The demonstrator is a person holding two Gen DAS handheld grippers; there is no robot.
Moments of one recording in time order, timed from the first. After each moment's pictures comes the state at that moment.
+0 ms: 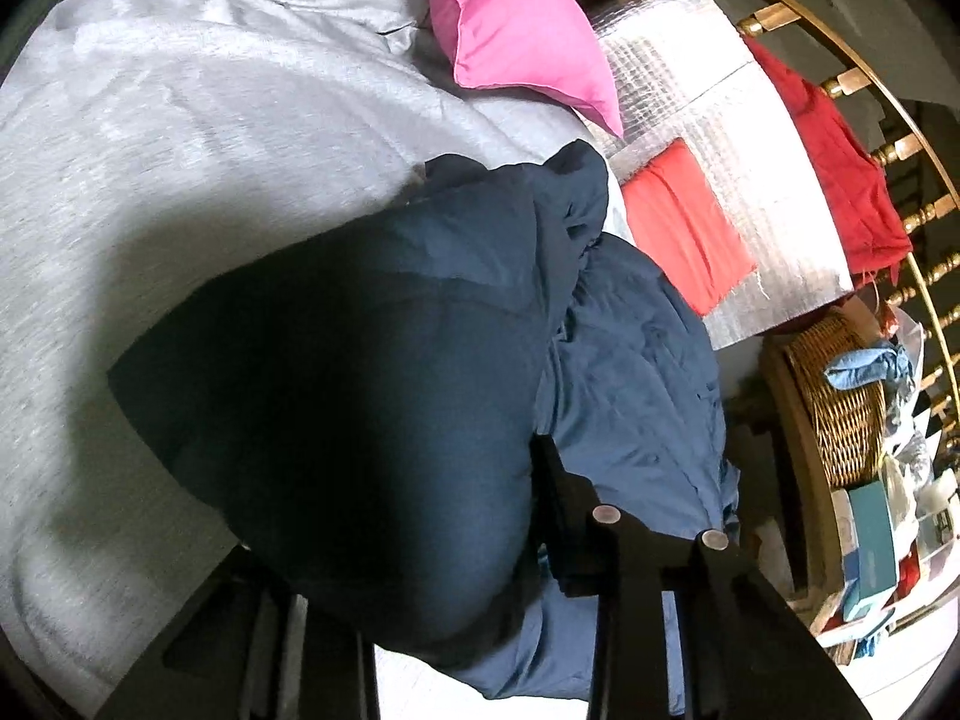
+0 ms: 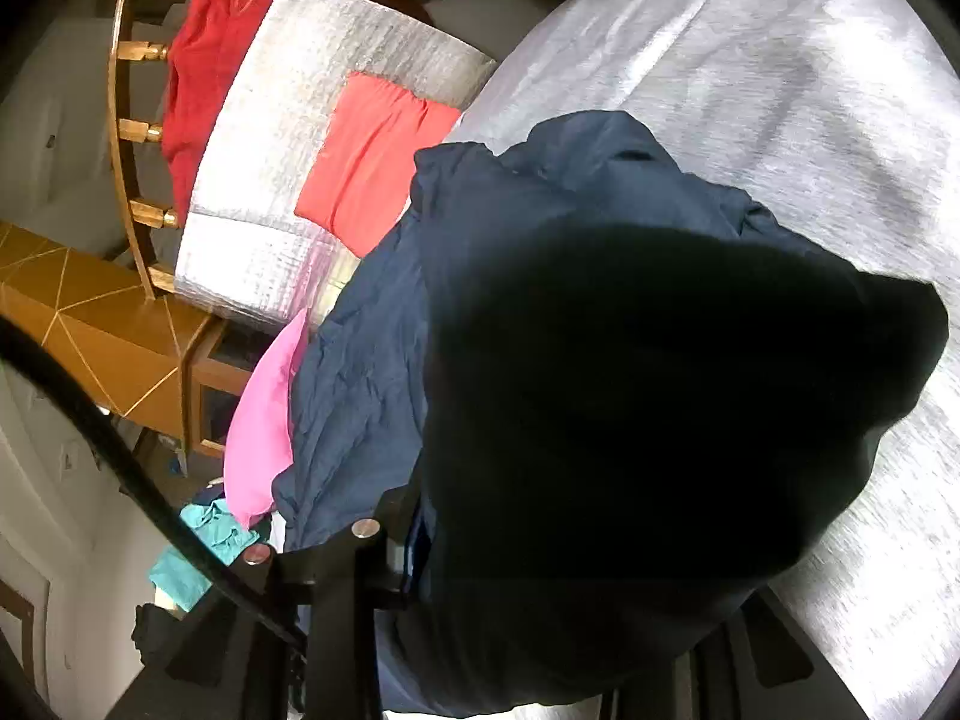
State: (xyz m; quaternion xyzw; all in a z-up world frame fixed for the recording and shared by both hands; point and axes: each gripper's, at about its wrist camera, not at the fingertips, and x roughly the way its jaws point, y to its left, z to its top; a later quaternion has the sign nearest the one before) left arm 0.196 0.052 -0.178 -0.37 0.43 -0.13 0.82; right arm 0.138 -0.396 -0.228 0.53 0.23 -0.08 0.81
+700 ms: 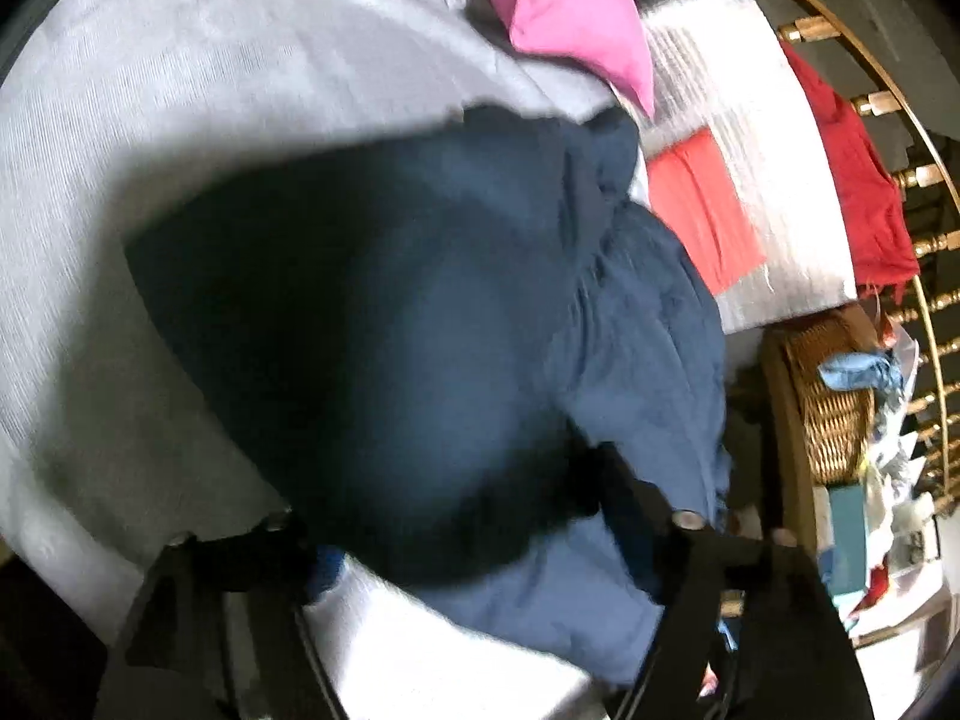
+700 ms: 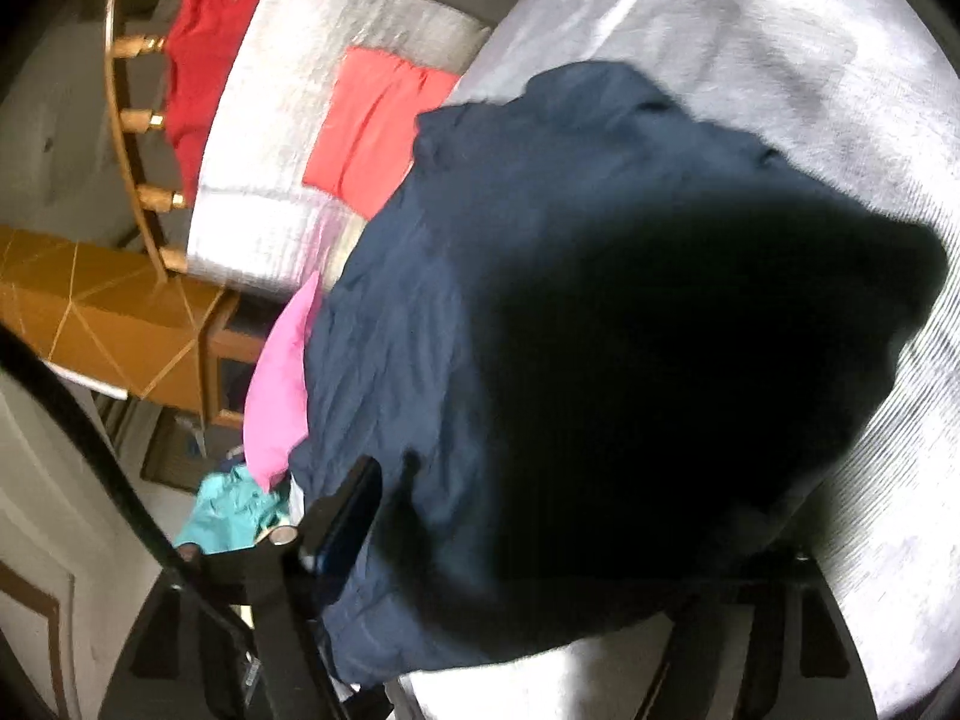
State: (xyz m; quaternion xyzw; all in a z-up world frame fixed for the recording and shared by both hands) left arm 0.196 0.047 -0.191 -0.41 0.48 -0.13 0.77; right arm 0.109 -0.388 -0.232 0.55 0.26 -0.04 0.79
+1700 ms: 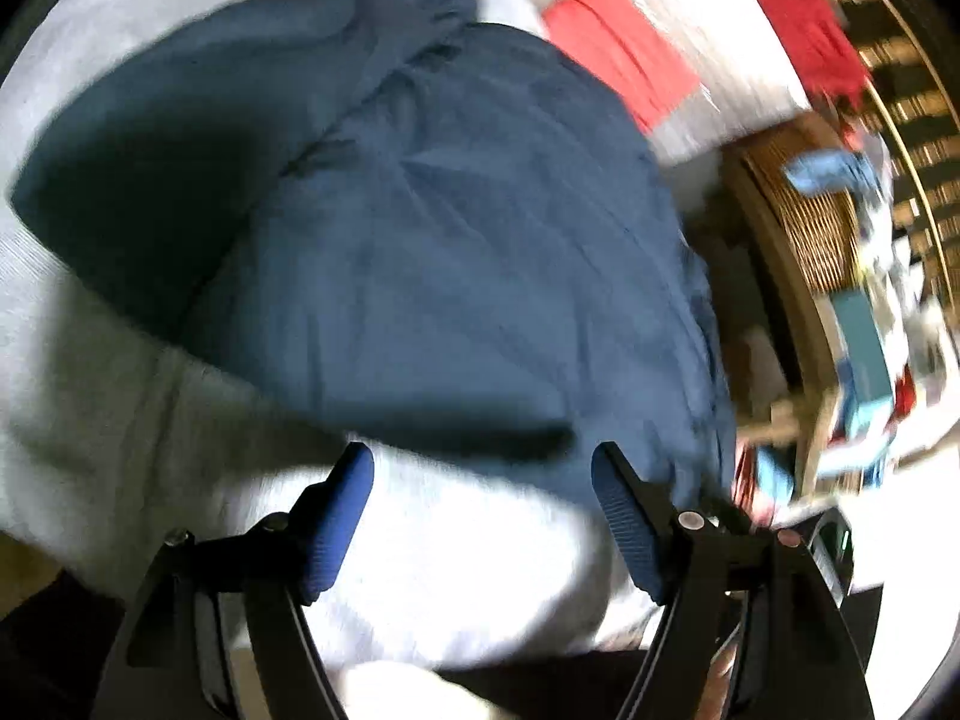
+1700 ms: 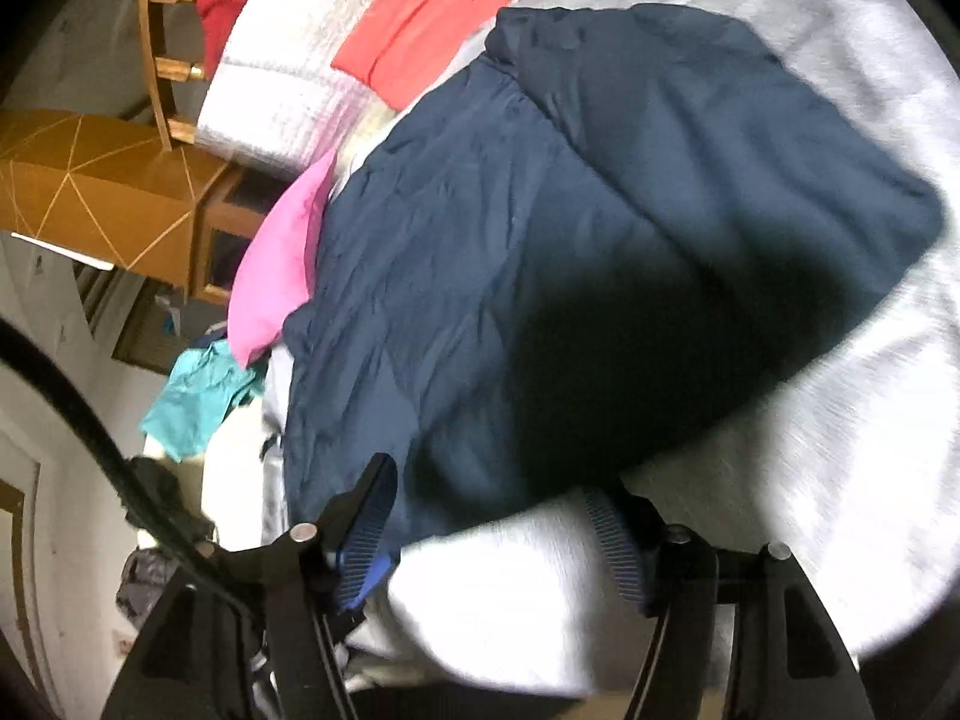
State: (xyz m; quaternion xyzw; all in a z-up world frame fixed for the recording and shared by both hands) left arm 0.201 -0.039 -0.160 -0.24 0.55 -0.27 0.76; right arm 0.119 -0.370 -0.208 0.47 0.37 0.03 0.80
